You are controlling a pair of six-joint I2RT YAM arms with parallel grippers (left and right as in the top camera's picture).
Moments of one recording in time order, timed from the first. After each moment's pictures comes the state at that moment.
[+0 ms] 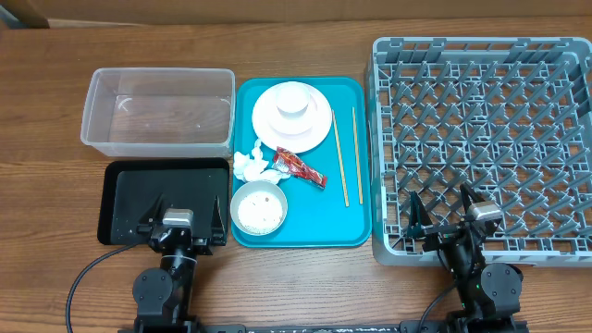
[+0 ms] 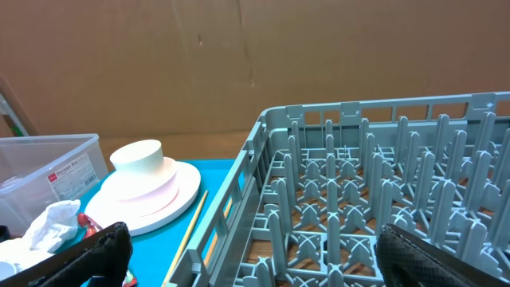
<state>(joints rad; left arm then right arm) -0.01 0.02 0.01 -0.07 0.04 0.04 0.12 0.01 0.02 -0.03 -0.09 0.15</state>
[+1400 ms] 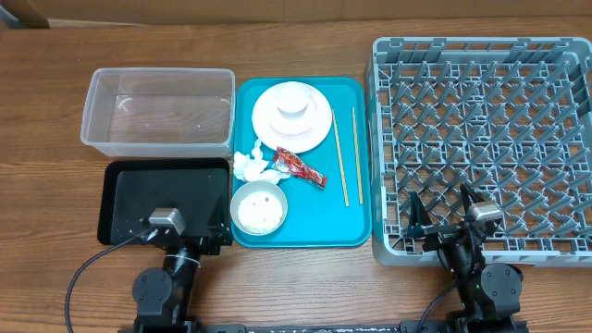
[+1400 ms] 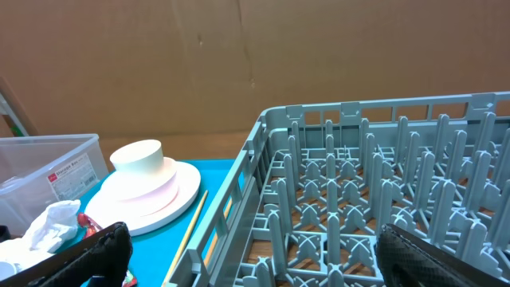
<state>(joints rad) -0.01 0.02 0.01 -0.07 0.15 -0.34 0.12 0.01 0.02 -0.03 -0.09 0.15</state>
